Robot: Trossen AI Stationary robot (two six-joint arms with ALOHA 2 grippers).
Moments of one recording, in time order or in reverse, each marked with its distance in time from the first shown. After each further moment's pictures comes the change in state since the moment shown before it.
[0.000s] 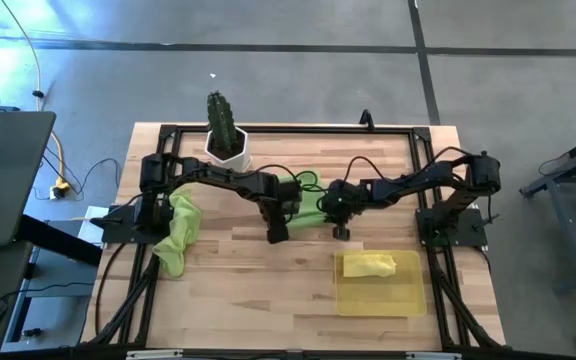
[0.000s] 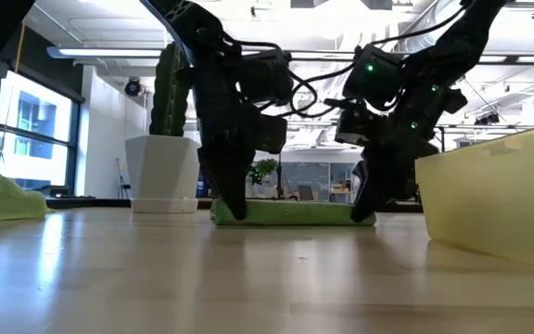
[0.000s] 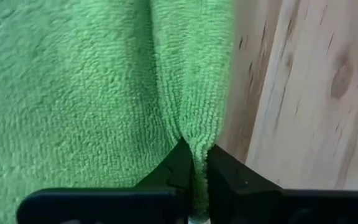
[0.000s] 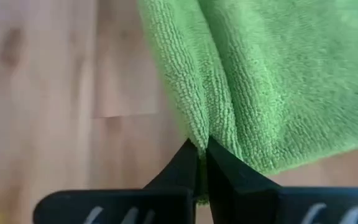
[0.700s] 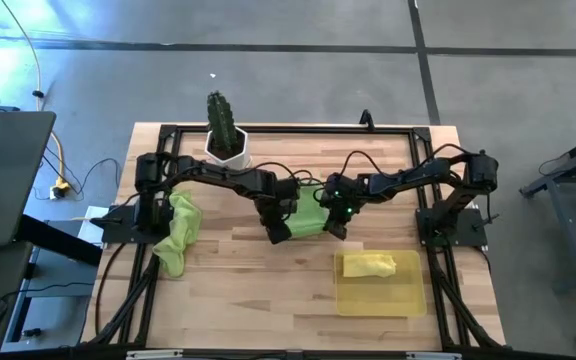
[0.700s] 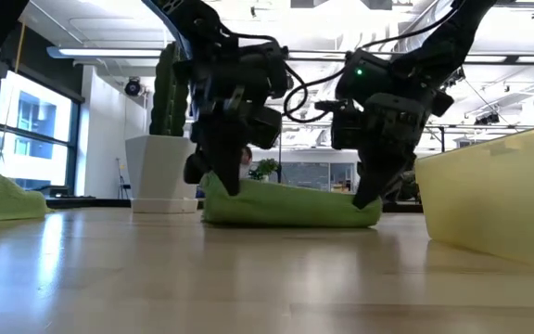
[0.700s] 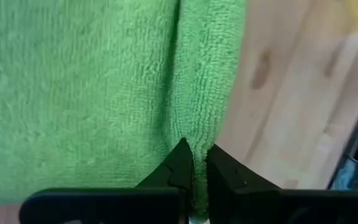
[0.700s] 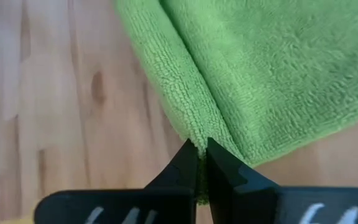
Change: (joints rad) left arm 0.005 -0.041 0.001 -0.051 0.212 -0.231; right arm -0.061 0.004 0.063 -0.036 -0.292 0.293
